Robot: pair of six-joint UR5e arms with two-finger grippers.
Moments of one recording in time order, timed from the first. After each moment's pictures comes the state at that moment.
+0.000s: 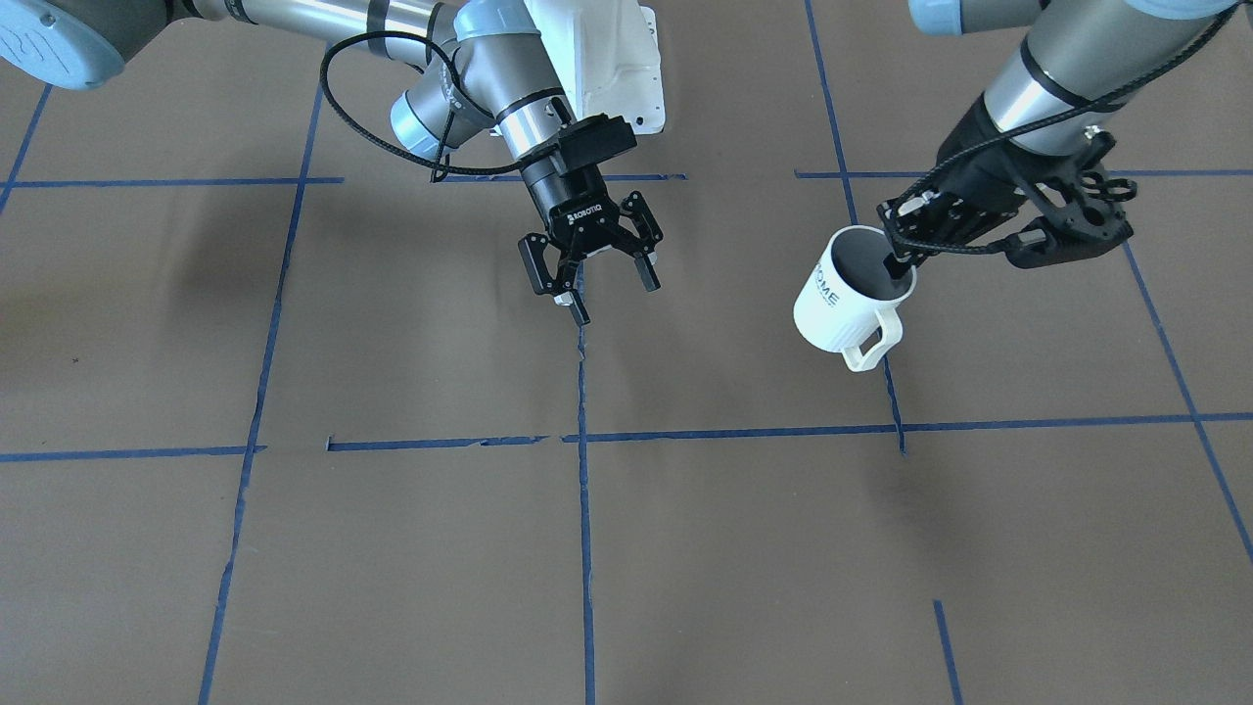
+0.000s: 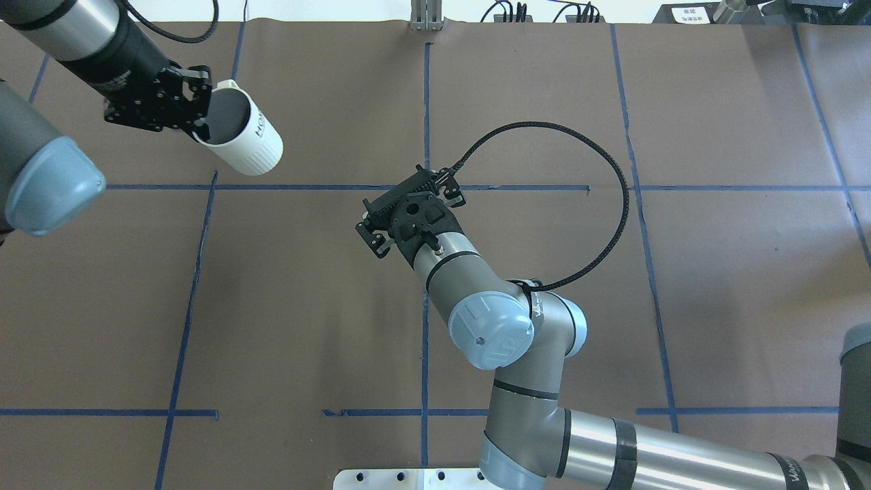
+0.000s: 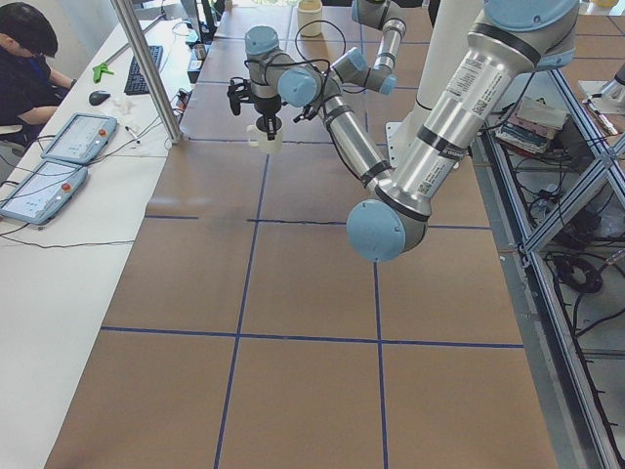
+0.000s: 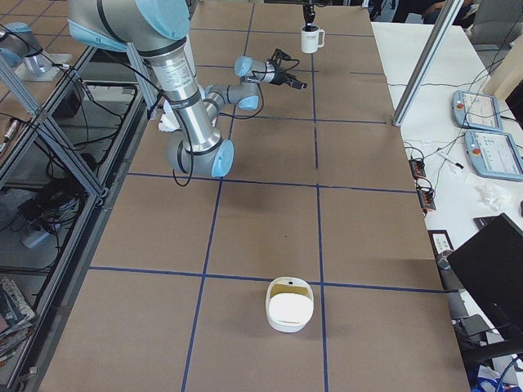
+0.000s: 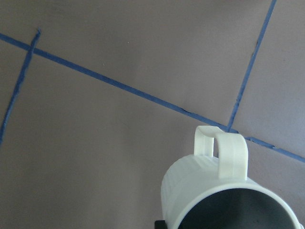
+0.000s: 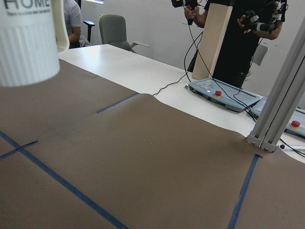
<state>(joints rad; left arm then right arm) -1.06 -2.08 -1.94 -1.32 -2.28 -0.96 0.32 -0.89 1.51 -0.71 0.97 0.54</state>
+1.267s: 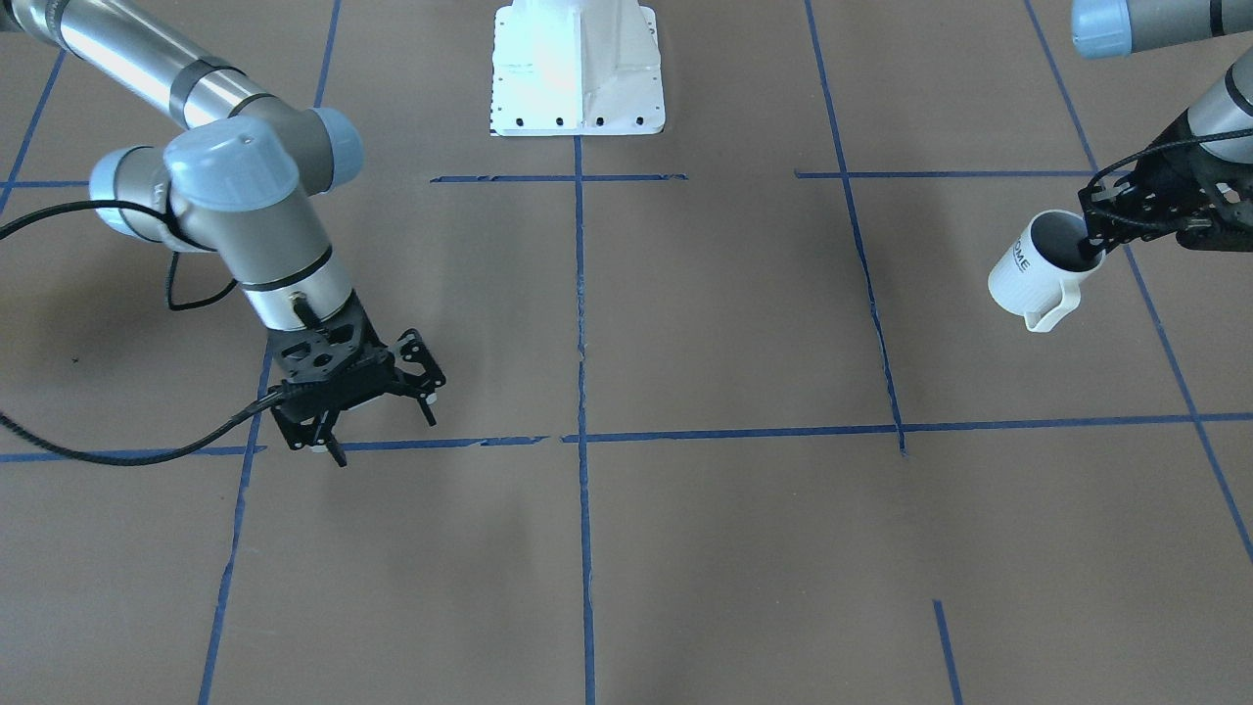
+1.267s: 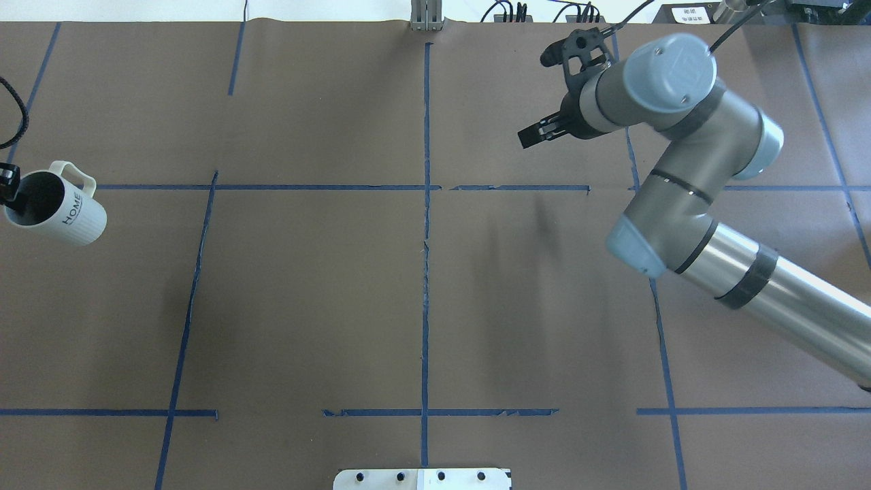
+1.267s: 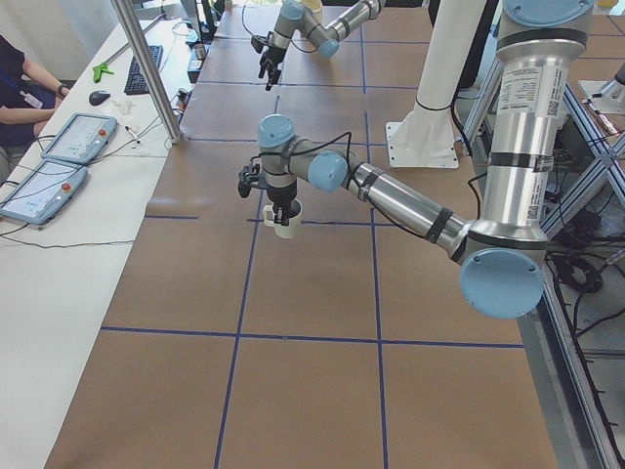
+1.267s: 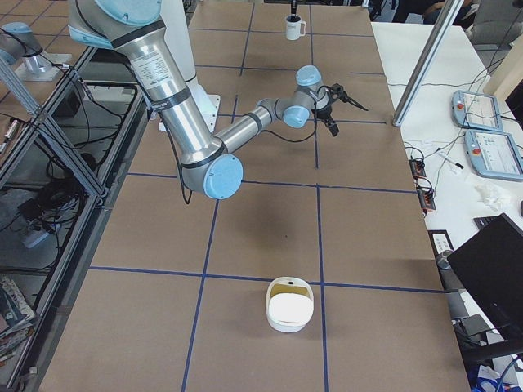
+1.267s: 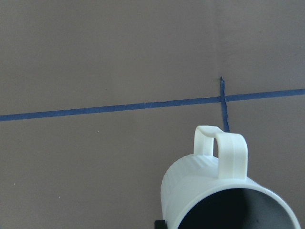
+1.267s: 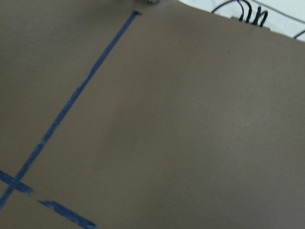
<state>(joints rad) -1.16 -1.59 -1.99 -1.53 -2.26 -0.50 0.85 -1.03 1.55 -1.15 1.92 0.66</state>
